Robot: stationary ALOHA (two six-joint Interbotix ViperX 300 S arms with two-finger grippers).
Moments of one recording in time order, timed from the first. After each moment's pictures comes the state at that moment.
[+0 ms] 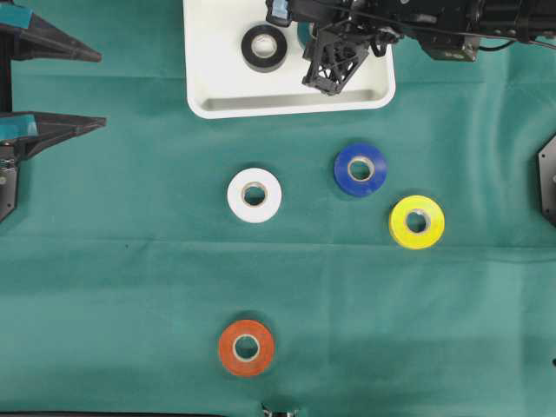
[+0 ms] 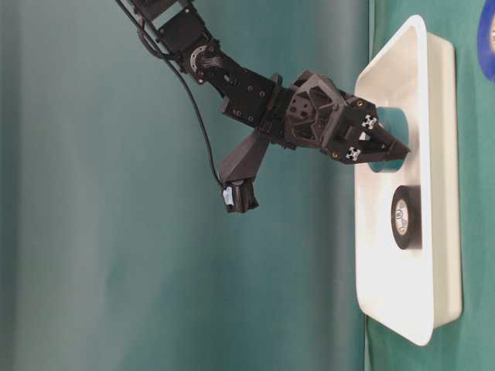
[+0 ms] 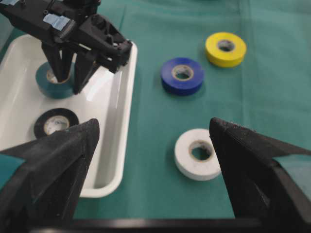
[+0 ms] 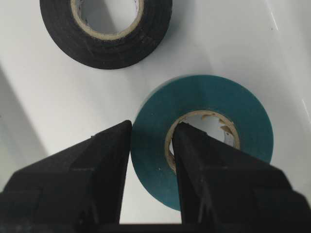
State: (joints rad) left arm 0.13 -0.94 0.91 -0.01 0.36 0.01; right arm -0.41 0.26 0.36 -0.18 0.47 0.24
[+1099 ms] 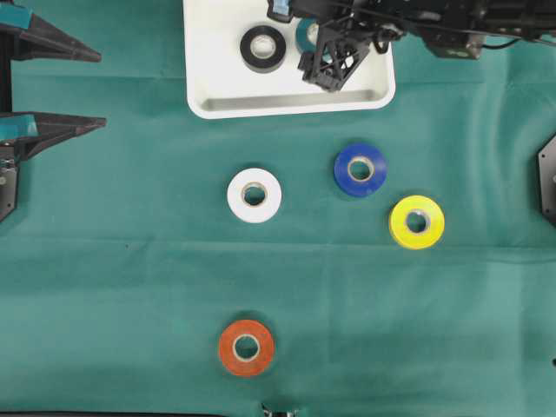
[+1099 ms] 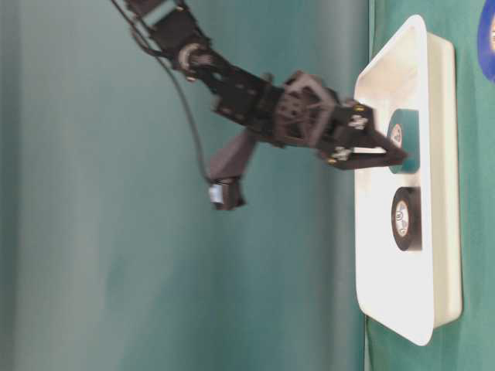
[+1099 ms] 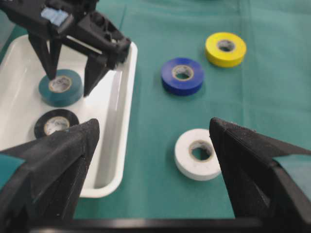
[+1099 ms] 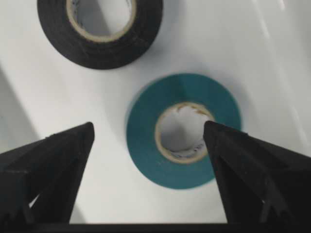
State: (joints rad) left arm 0.13 -0.94 0.91 -0.01 0.36 0.01; right arm -0.41 0.21 0.35 -0.18 0.49 0.24
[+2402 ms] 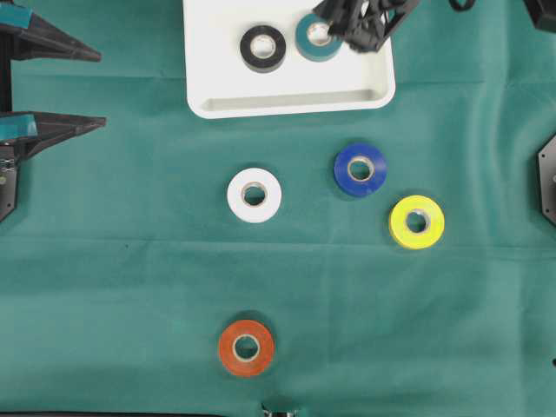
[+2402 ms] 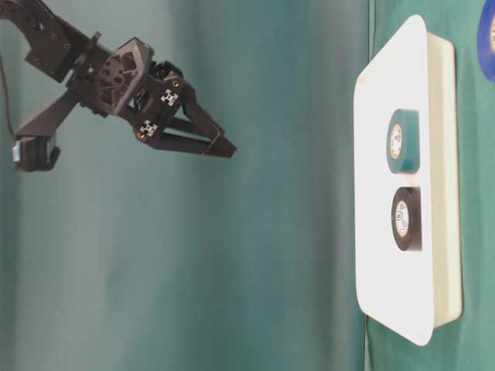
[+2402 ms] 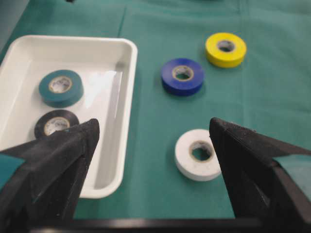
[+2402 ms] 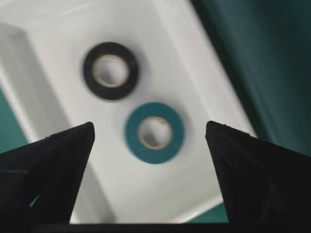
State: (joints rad) left arm 0.13 -0.94 0.91 -0.01 0.36 0.01; right arm -0.34 -0.11 0.26 -0.21 0.72 0.25
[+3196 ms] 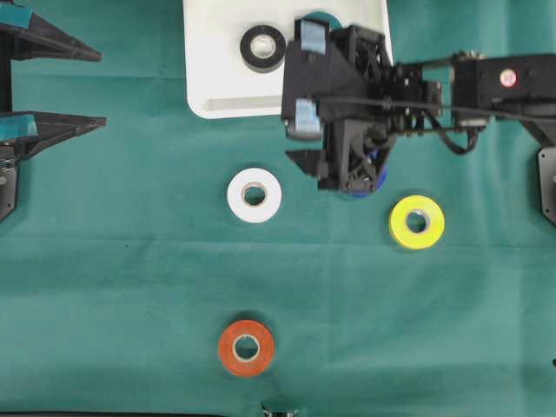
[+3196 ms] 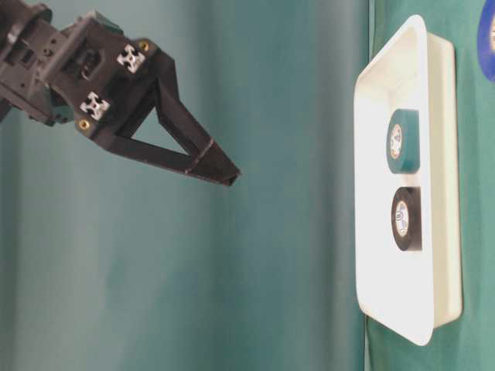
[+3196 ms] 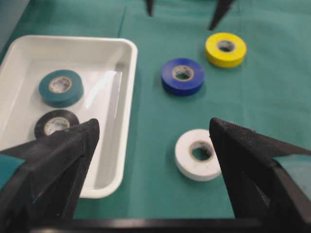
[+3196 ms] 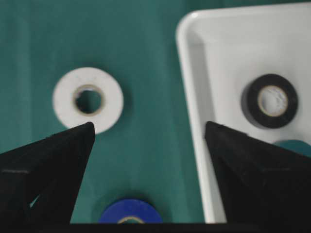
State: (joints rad) left arm 0.13 -0.94 0.91 -0.01 0.35 0.01; right arm 0.00 -0.11 0.26 -0.21 0.71 0.30
